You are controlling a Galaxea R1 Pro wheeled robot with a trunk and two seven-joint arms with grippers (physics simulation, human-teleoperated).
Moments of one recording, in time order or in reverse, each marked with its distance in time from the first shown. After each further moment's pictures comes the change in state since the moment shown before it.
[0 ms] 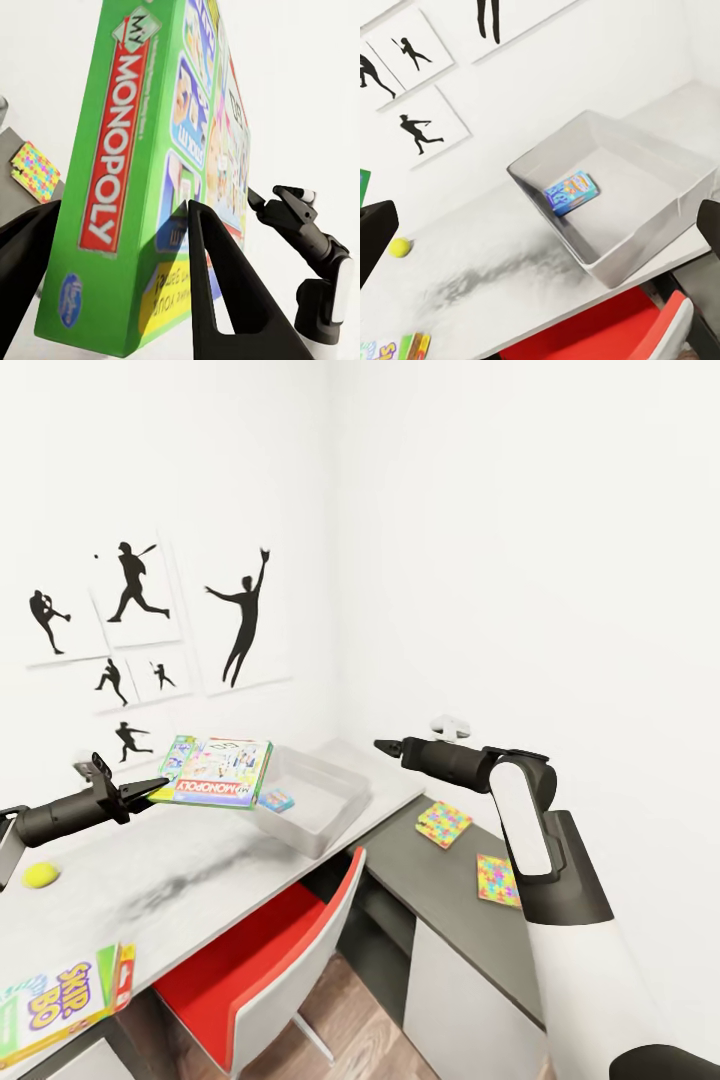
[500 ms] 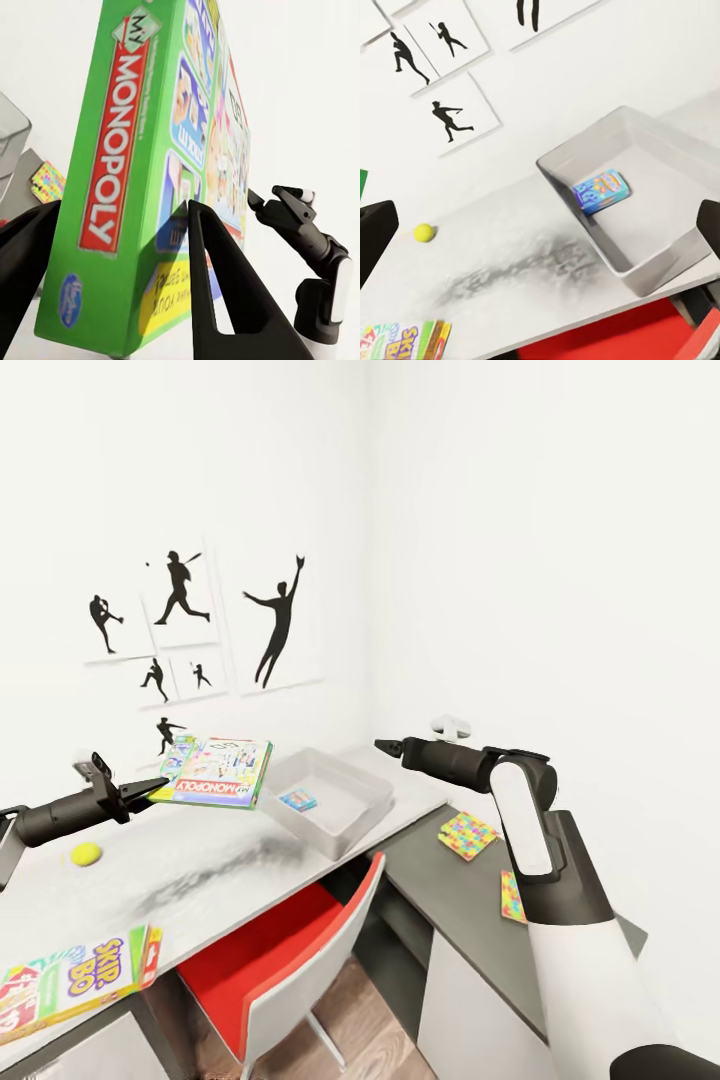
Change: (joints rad) left arm 0.000 0.000 0.000 0.000 0.001 0.000 -0.001; right arm 0.000 -0.002 -0.001 0.000 0.000 0.001 0.000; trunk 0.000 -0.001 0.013
